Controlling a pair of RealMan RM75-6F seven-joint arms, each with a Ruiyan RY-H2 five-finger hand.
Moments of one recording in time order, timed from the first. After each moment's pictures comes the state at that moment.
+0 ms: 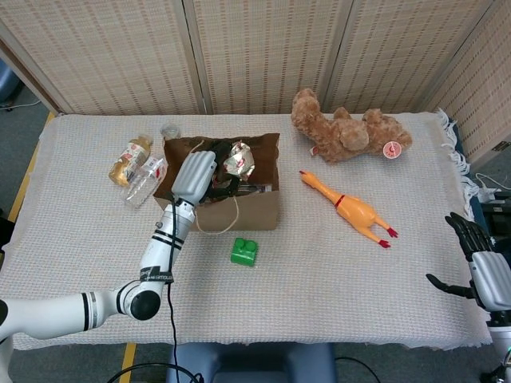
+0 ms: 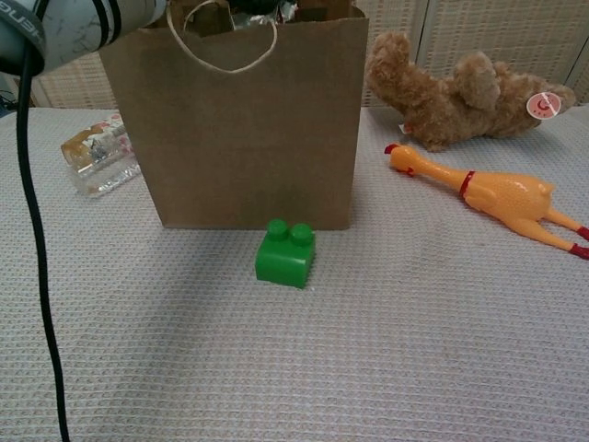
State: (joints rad) left arm -1.02 -1.52 -0.50 -1.62 0.84 1.09 0.20; right arm 0.10 -1.05 0.05 -1.56 -1.54 1.47 0.41
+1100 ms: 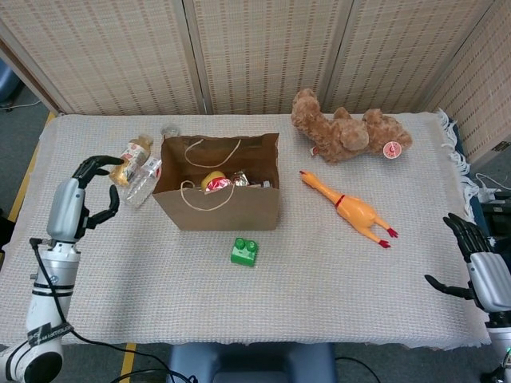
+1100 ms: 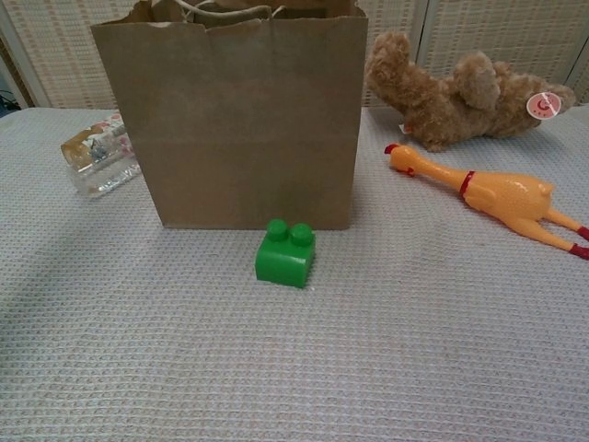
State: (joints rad) left arm -0.47 -1.10 -0.34 -1.98 1.20 1.40 -0.15; right arm 0.10 -1.05 0.05 -1.56 -1.55 1.47 0.40
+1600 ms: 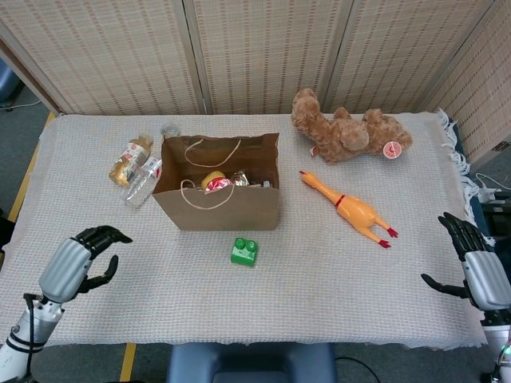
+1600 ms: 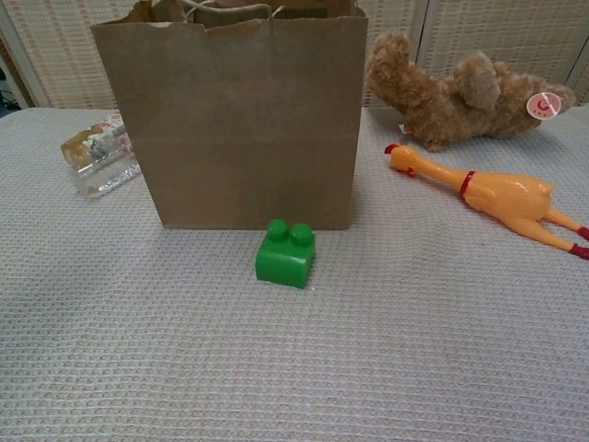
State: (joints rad) left arm -0.35 -1.12 -0.04 -1.63 1.82 1.48 -0.22; right arm 0.11 -1.06 0.05 -1.57 -1.55 1.46 0.36
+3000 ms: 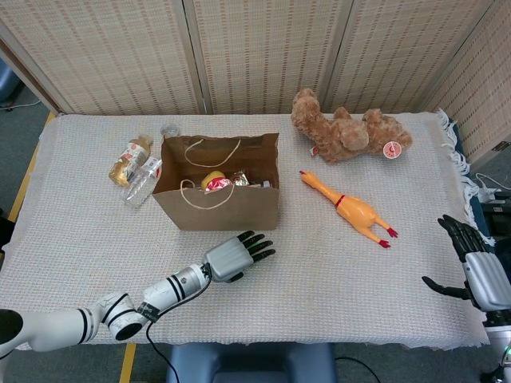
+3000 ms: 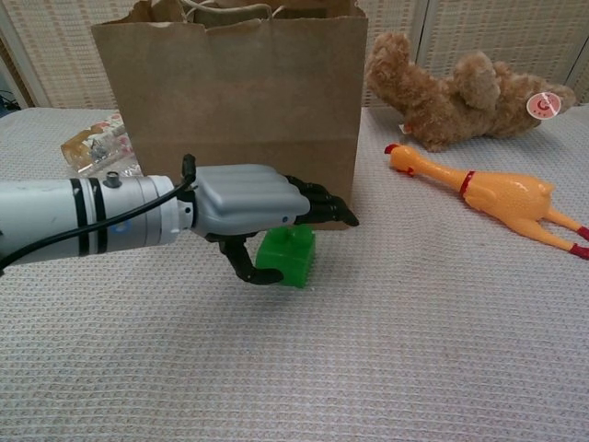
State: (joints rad) left arm -0.93 -1.60 -0.18 -1.41 1.57 0.65 0.29; right arm 0.11 -1.04 0.04 -1.57 -1.55 1.44 0.40
